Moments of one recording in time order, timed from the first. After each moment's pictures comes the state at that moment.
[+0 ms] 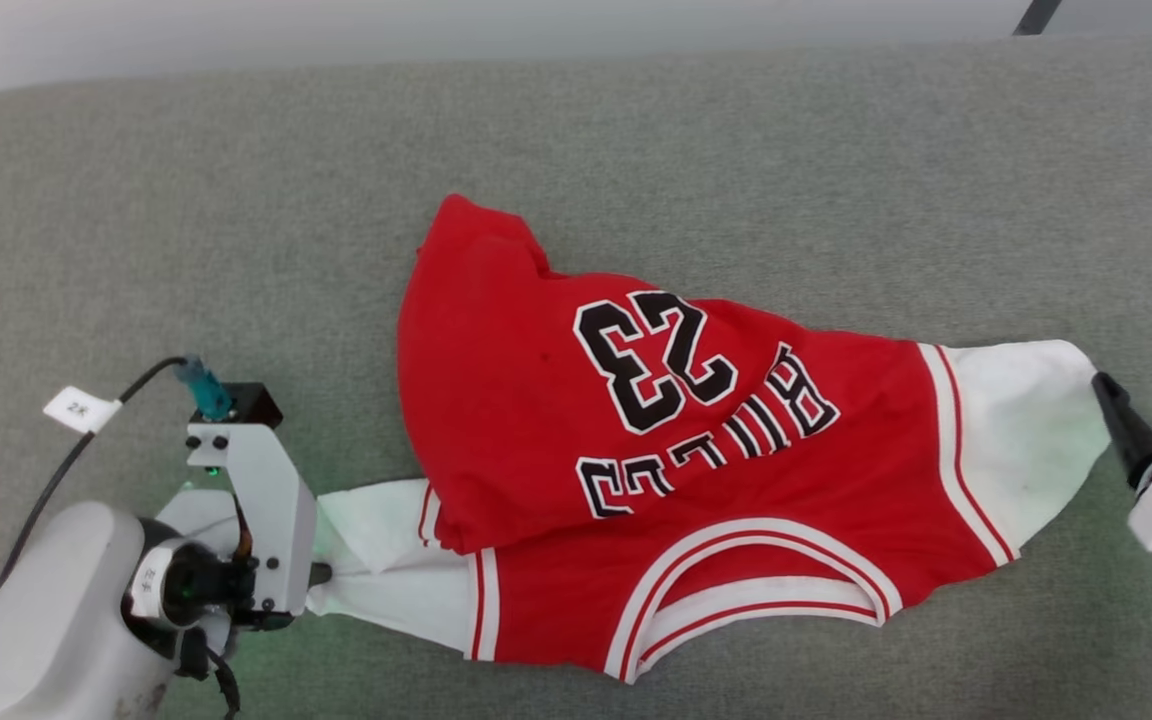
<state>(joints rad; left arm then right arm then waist) -0.48 0.53 -0.40 0.27 -0.85 0.08 1.09 -0.31 -0.21 -0.22 0.08 0.35 0.13 0.57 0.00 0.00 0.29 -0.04</state>
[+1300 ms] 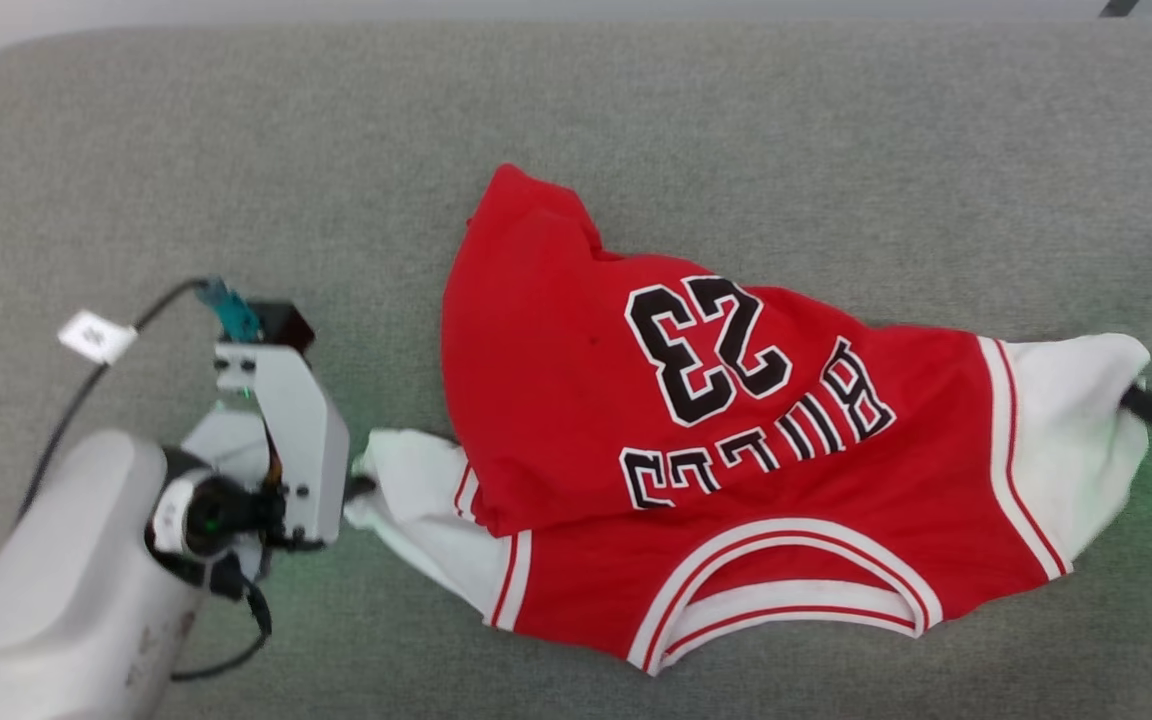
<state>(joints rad) -0.61 0.49 -0.41 0.31 -0.86 0.02 1.03 -0.53 -0.25 -0.29 0.28 0.48 0.13 0.99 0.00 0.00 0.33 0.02</state>
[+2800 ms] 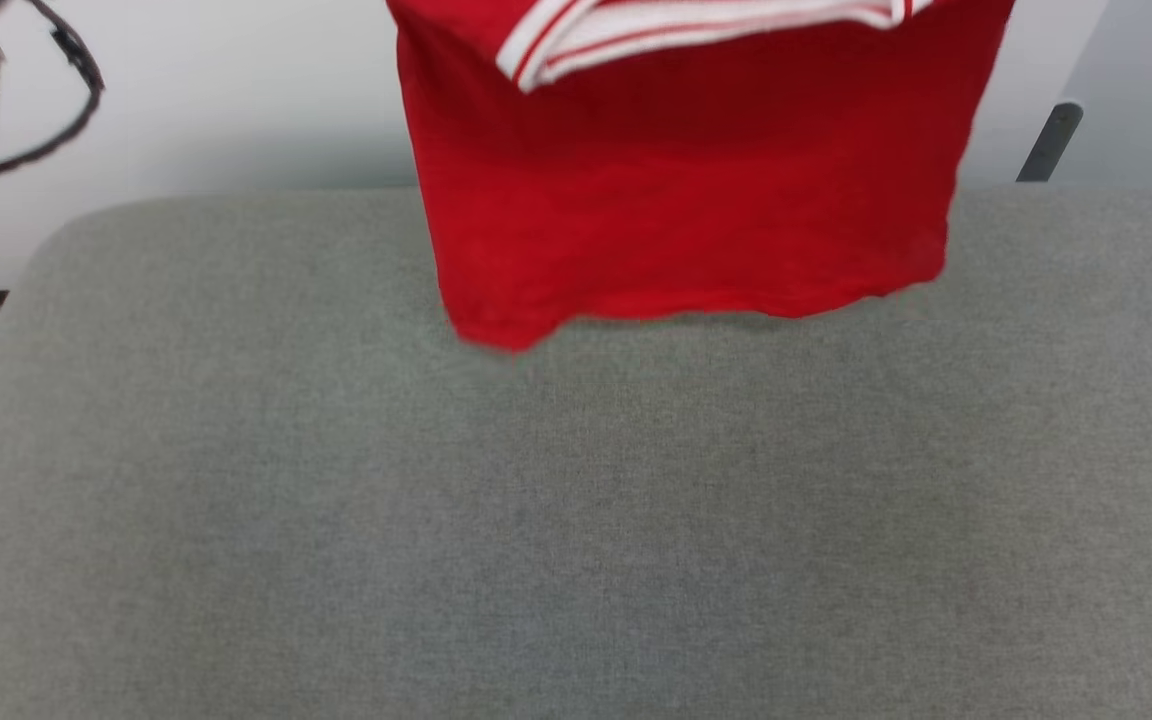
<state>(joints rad) -1.46 0.43 -0.41 0.75 -0.62 -0.11 0.53 -1.35 -0.11 -0.31 0.63 0.49 0.13 0.37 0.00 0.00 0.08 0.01</state>
